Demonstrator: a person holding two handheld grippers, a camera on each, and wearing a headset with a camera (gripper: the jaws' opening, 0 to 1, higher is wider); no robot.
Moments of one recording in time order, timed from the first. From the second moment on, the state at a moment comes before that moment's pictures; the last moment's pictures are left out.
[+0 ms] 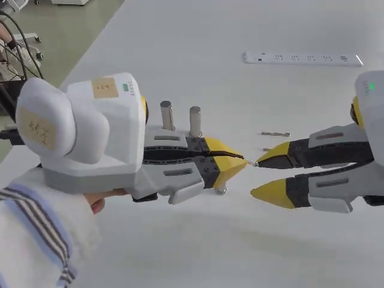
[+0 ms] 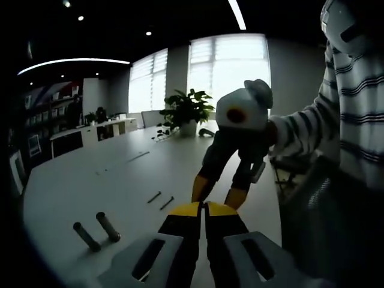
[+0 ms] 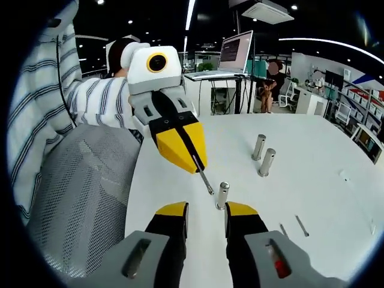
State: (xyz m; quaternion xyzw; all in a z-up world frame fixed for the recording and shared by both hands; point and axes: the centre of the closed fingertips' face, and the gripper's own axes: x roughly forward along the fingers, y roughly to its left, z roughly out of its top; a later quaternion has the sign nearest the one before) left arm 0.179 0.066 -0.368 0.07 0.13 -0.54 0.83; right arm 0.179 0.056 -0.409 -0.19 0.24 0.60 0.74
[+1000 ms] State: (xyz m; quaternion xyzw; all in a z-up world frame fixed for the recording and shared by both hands) left arm 0.165 0.062 -0.367 0.08 0.13 -0.57 0.81; right arm 0.162 0.068 -0.393 -0.15 0.23 0.64 0.72
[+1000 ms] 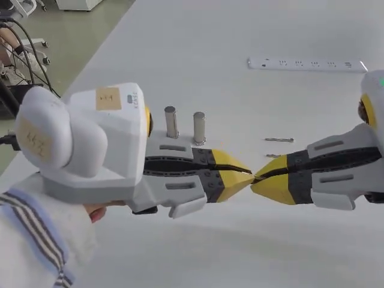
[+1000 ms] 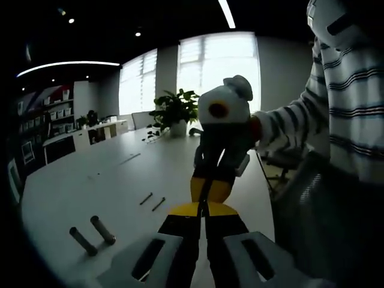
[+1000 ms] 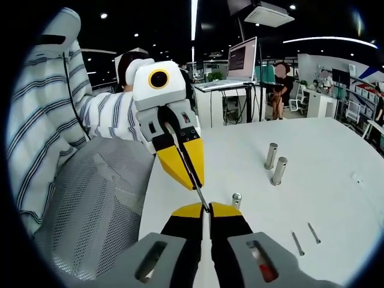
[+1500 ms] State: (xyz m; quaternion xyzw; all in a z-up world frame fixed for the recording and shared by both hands) left arm 0.158 0.057 -0.370 0.08 0.14 -0.58 0.80; right arm 0.153 0.061 -0.389 -0.16 0.23 0.66 0.69
